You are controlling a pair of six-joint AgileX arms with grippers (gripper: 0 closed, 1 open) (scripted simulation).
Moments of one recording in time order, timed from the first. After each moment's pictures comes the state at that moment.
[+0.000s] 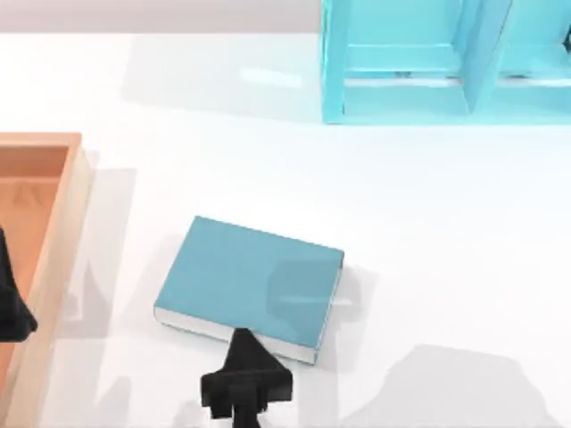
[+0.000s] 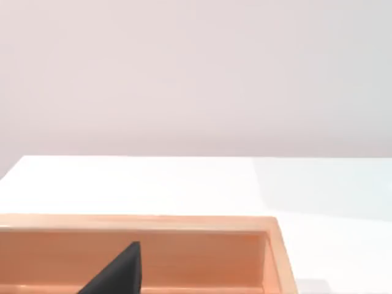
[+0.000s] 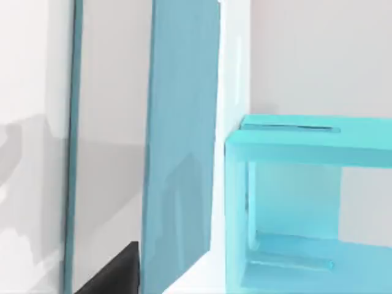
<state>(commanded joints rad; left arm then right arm) 0.00 0.00 0.00 0.00 0.00 0.00 1.54 1.97 1.06 -0.25 1.27 -0.36</state>
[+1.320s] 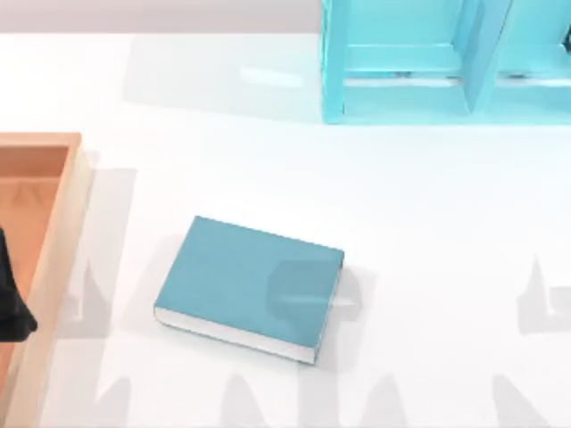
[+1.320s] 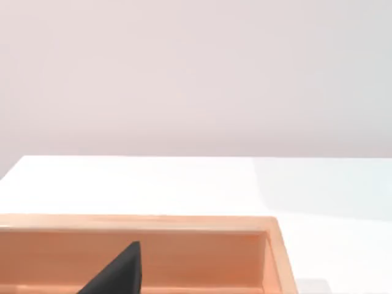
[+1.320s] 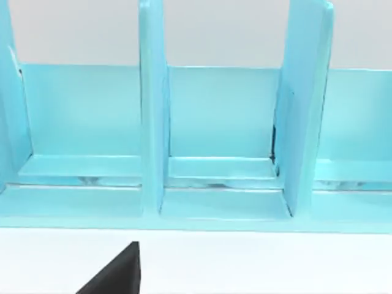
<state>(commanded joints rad) 0.00 0.00 0.00 0.00 0.00 0.00 0.08 0.08 0.06 0.00 0.08 -0.01</state>
